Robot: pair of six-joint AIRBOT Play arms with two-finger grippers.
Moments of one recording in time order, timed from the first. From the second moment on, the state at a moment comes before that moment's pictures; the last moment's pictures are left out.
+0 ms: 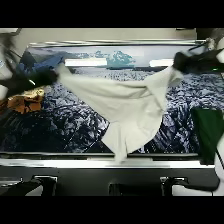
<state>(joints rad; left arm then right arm) -0.10 -1.12 1.19 1.09 -0.78 -1.45 -0.11 -1.50 1.72 -1.15 1.12 1.64</state>
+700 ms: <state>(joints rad) -0.03 -1.22 0.93 1.01 -0.86 -1.57 -0.25 -1.68 1.46 -1.29 1.62 1.64</state>
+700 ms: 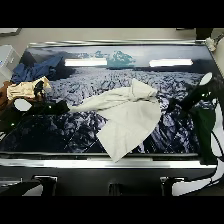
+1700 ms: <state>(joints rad) 0.03 -1.11 1.18 1.00 -0.90 -1.39 -0.07 -1.39 1.34 -0.99 1.27 1.49</state>
